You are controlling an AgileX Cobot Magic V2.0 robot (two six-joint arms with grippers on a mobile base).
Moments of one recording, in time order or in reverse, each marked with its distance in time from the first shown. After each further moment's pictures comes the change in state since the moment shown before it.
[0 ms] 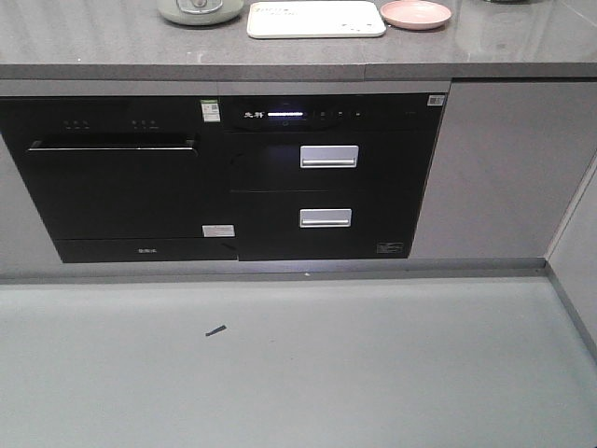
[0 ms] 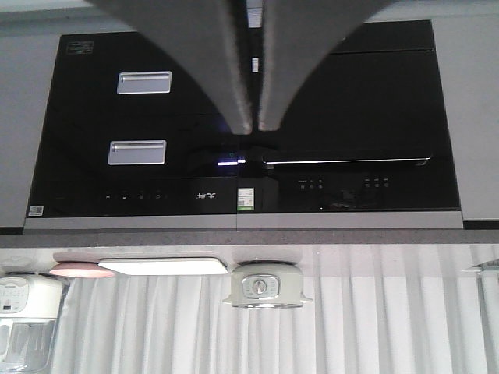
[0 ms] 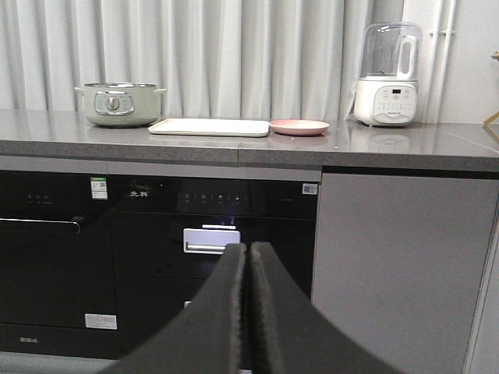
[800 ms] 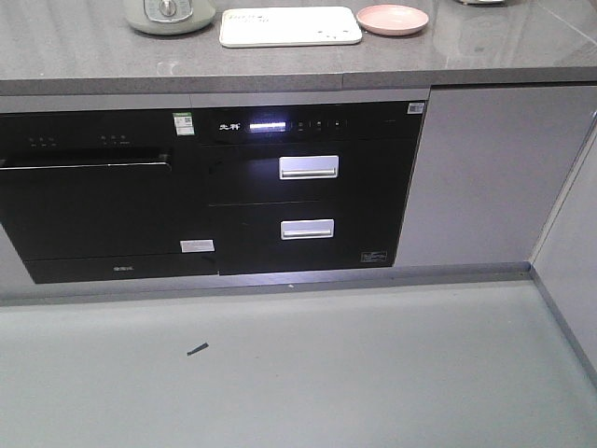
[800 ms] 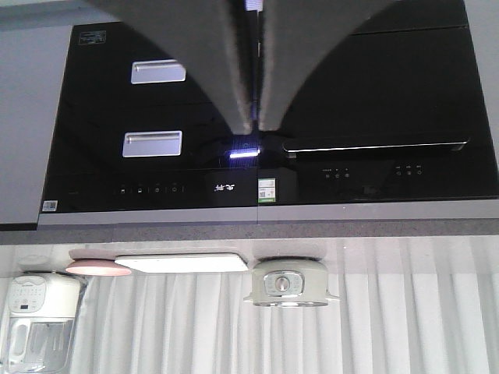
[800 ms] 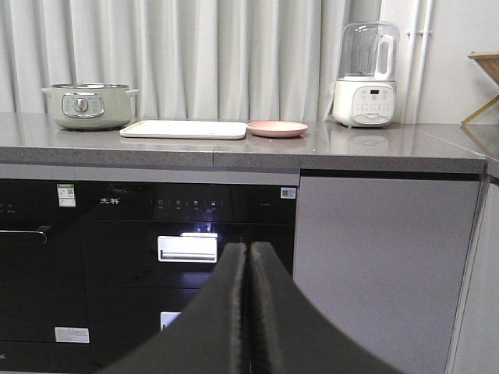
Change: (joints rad) left arm 0.000 0.000 0.000 0.000 0.000 0.000; right arm 0.000 0.000 0.000 0.000 0.000 0.000
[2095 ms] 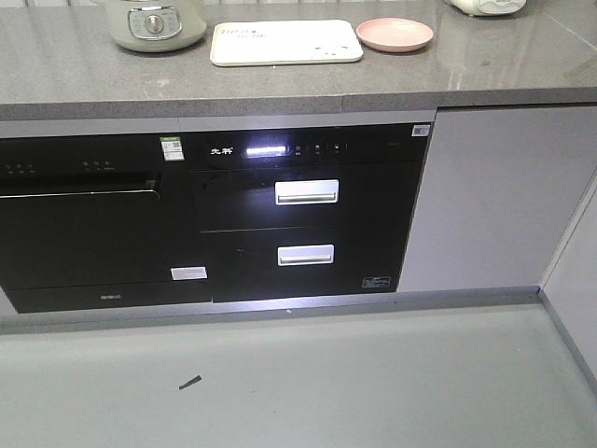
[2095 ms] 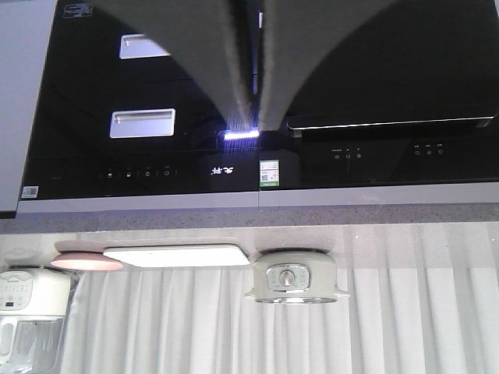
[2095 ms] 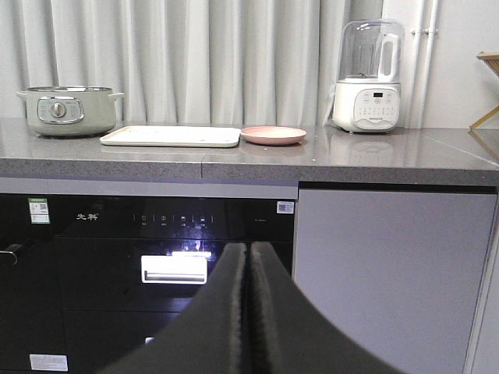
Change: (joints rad) left arm 0.000 0.000 0.000 0.000 0.000 0.000; right arm 0.000 0.000 0.000 0.000 0.000 0.000
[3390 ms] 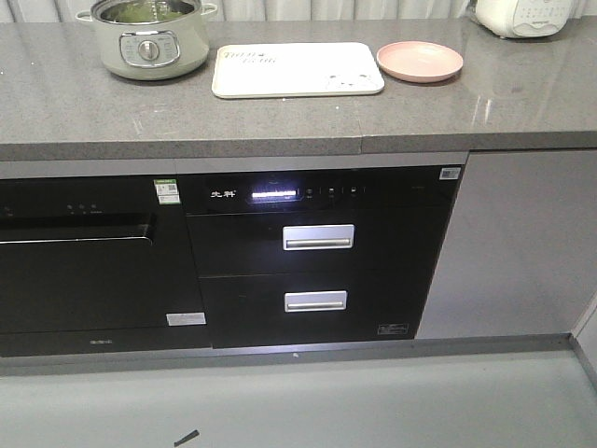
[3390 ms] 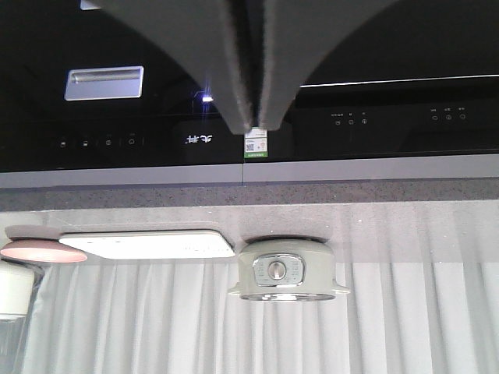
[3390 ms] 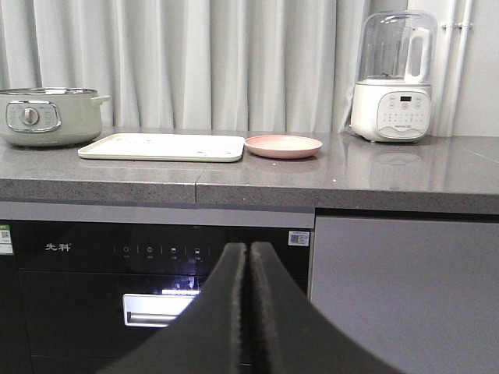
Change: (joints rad) left arm 0.000 0.000 0.000 0.000 0.000 0.000; right arm 0.000 0.000 0.000 0.000 0.000 0.000
